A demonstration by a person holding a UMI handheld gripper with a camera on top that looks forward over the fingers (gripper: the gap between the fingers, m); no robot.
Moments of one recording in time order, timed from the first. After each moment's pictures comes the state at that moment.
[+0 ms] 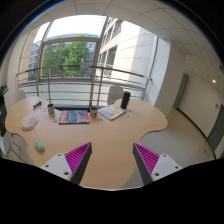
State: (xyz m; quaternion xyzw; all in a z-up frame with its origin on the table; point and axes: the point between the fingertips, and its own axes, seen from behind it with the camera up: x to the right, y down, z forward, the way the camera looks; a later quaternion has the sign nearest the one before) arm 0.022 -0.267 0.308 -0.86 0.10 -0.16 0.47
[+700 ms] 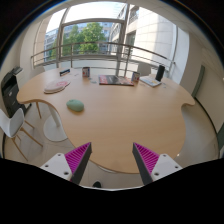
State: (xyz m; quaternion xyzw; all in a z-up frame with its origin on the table) arm -0.233 -0.299 0.069 -0.91 0.05 -0.09 0.39
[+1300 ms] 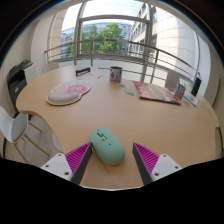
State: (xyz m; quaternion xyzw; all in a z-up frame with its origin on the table) arm -0.354 -0.036 -0.012 -0.91 -0.04 -0.03 0.41
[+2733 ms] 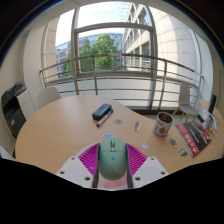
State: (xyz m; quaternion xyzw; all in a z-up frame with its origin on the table) arm -0.568 0.269 0.076 -0.88 0.01 0.01 0.47
